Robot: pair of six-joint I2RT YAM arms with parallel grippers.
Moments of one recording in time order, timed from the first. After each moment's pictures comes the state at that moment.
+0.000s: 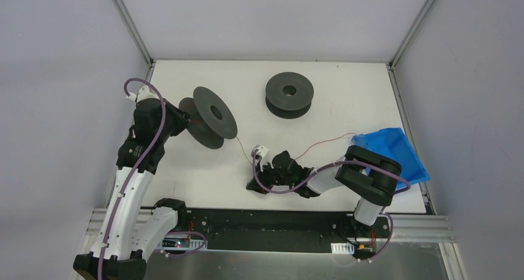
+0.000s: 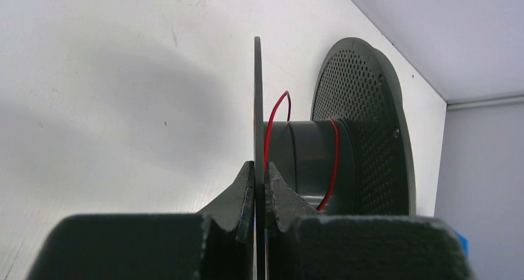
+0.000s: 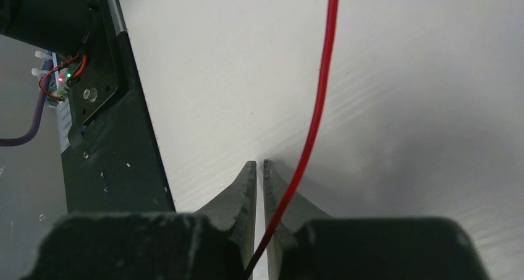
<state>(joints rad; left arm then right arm) -0.13 0.81 0.96 -0.60 -0.08 -0.74 1.08 1.76 0.55 0.74 -0.32 0.42</state>
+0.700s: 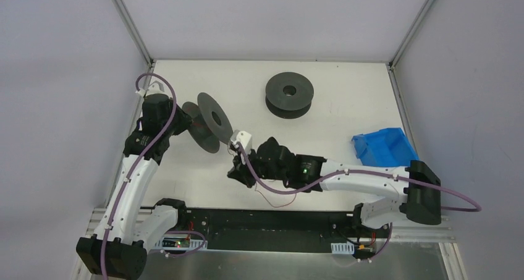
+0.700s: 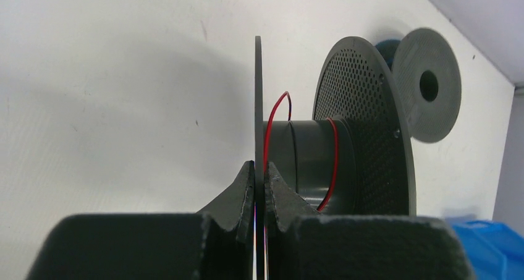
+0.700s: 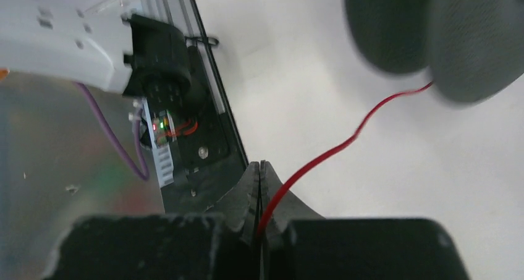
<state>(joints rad) -0.12 0.90 0.96 -0.60 -0.13 -0.68 1.32 1.38 0.95 0.02 -0.04 0.26</state>
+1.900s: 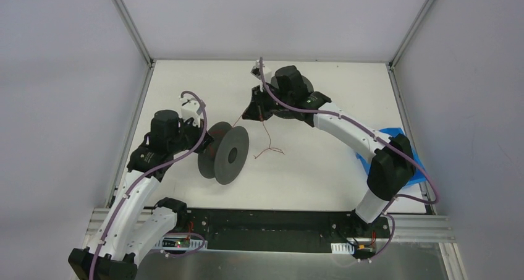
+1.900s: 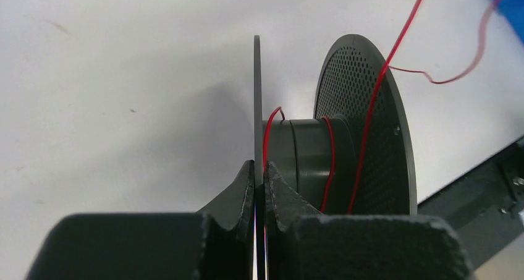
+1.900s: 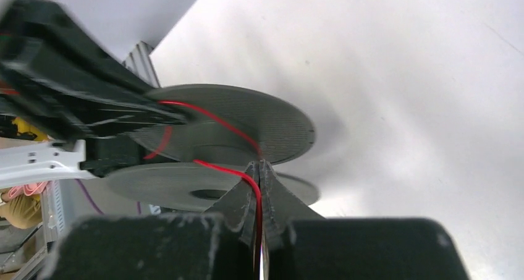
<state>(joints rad) -0.26 0.78 0.80 -0.60 0.26 -0.10 0.77 1.69 1.49 -0.27 -0.52 0.32</state>
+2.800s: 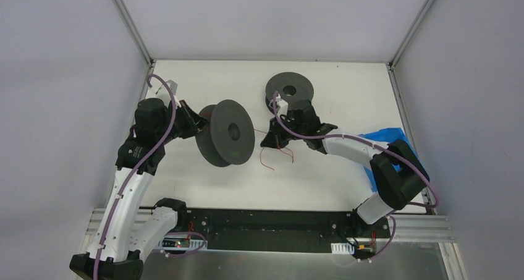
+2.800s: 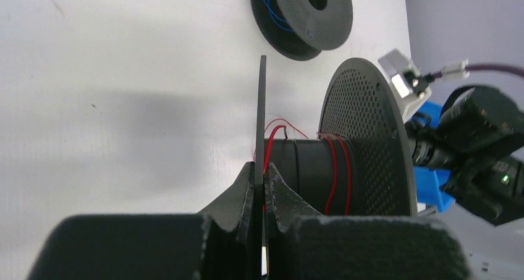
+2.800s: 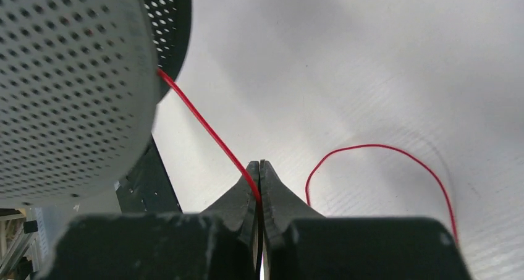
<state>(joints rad) -0.17 0.81 1.00 -0.63 0.25 -0.56 0.68 1.58 0.94 0.03 -0.59 0.31</state>
